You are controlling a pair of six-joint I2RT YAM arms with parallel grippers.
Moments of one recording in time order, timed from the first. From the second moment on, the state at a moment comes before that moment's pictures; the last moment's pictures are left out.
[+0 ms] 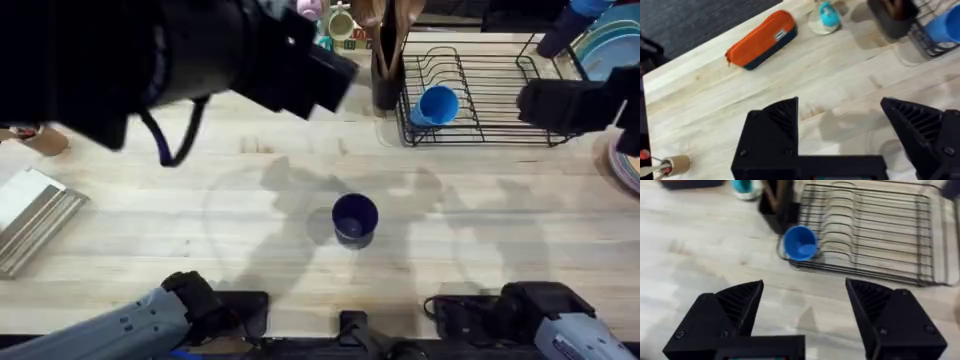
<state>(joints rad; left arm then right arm) -0.75 1.11 1.45 -1.07 -0.45 -0.08 0.00 0.77 1.18 -1.04 -0.11 -0.03</state>
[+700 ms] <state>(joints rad) -0.26 1.11 1.45 -1.04 -0.28 0.08 0.46 0.95 1.18 -1.12 -0.33 -0.20</state>
